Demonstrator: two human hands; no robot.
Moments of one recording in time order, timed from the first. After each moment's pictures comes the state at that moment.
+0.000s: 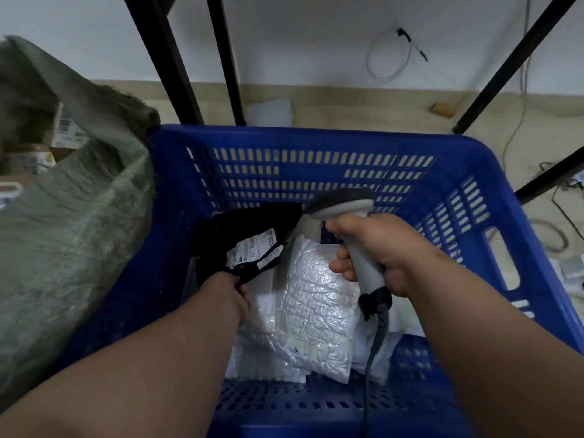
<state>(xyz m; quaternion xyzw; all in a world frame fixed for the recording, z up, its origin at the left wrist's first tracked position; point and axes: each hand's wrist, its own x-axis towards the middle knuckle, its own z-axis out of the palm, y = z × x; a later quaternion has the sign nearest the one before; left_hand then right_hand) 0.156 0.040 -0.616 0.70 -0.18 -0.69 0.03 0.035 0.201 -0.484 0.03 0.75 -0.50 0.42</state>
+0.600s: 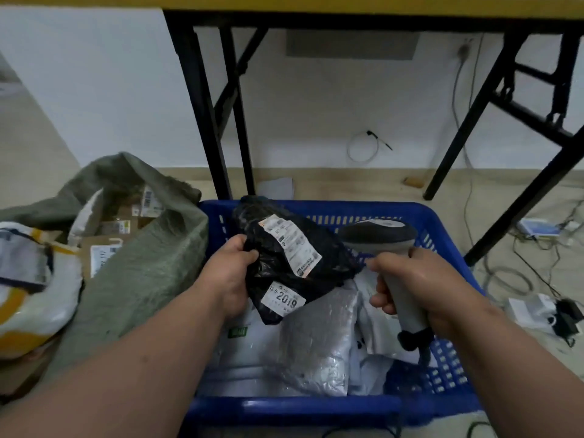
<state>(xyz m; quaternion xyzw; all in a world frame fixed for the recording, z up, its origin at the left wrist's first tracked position) 0.185 0.052 -0.435 0.34 -0.46 -0.81 0.12 0.089 0.280 -0.386 -0.06 0.78 -0.55 0.29</state>
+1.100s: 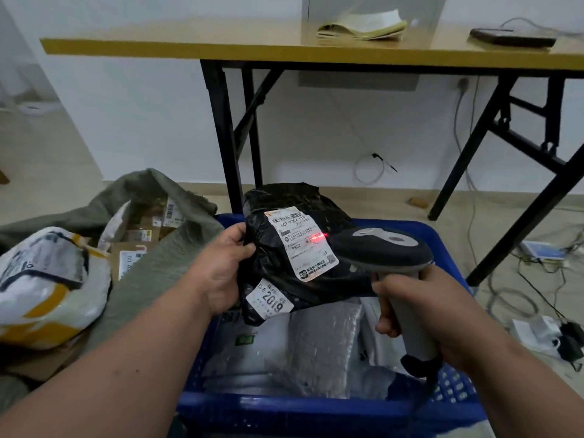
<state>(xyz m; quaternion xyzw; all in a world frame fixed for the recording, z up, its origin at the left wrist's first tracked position) 0.218 0.045 -0.389 0.24 -0.51 -0.82 0.14 0.130 0.299 -0.349 -0.17 0.76 -0.56 0.28</state>
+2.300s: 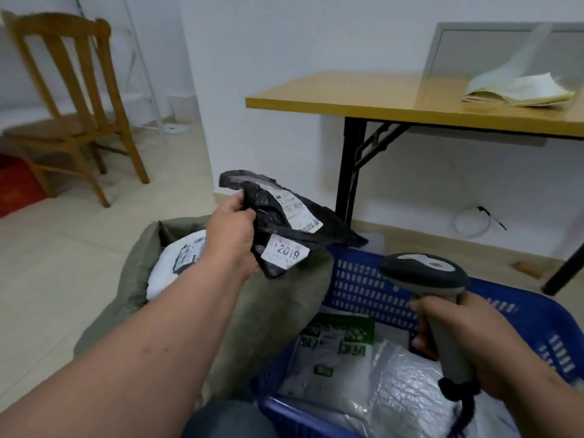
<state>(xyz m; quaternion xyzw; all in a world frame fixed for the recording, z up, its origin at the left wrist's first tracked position) 0.308 -0.061 -0.302 0.34 -0.41 -0.71 0.47 0.162 0.190 -0.334 -0.16 0.77 -0.52 0.32</state>
